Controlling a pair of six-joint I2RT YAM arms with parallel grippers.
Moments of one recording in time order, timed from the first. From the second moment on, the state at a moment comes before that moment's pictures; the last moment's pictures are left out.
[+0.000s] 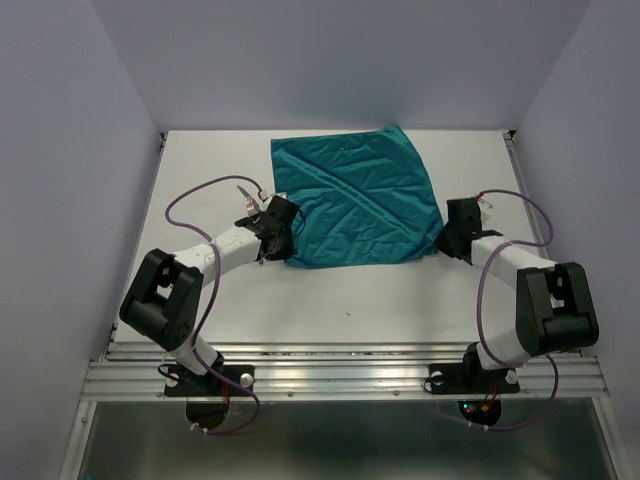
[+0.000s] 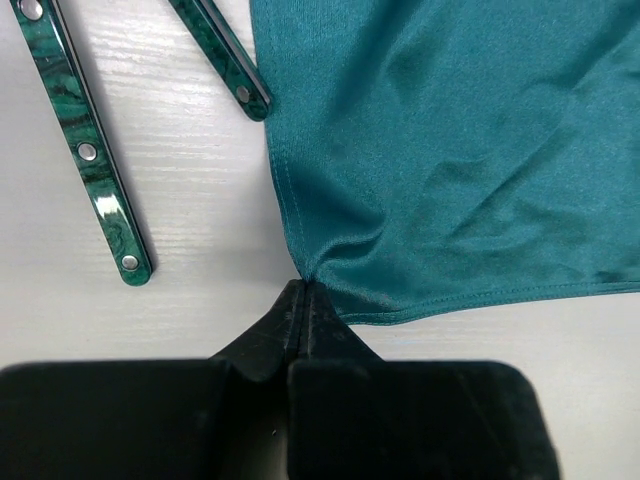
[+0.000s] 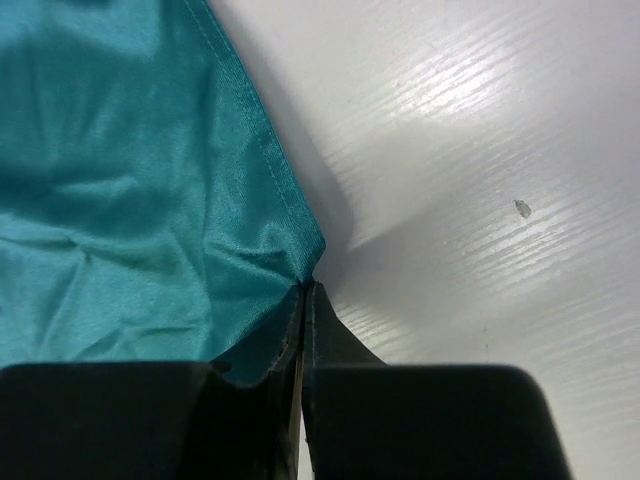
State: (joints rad) left arm -0.55 1.57 0.94 -0.41 -0.20 -0.60; right arm 0.12 1.49 0.74 -0.16 0.26 0.68
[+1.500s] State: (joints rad) left arm -0.55 1.29 1.01 -0.50 -0.21 -0.58; right arm 0.12 0.95 0.82 -0.47 0.29 0.66
